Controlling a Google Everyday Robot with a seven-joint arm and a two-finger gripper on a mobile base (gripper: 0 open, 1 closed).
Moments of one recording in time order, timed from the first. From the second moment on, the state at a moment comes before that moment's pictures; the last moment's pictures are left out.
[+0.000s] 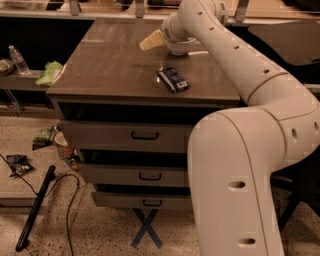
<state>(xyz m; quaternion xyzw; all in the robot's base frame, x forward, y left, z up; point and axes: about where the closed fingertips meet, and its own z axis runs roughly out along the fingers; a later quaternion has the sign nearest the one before) 0.923 -0.024 0.900 -0.32 0.80 0.05 0.51</state>
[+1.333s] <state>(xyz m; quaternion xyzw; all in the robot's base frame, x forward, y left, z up) 0.945 -0.037 0.902 -0.29 0.81 0.05 0.51</state>
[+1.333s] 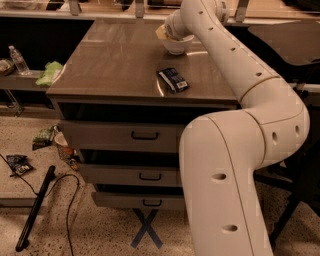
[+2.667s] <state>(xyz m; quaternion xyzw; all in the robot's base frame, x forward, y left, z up) 0.837 -0.064 1.052 -0.32 0.72 0.08 0.60</state>
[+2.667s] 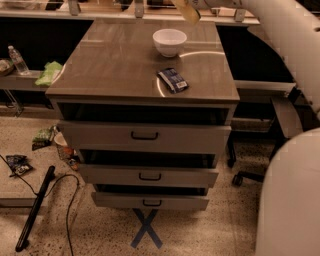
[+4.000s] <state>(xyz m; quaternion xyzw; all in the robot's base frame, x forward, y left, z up) 0.780 -0.014 0.946 -0.37 0.78 0.07 0.50</state>
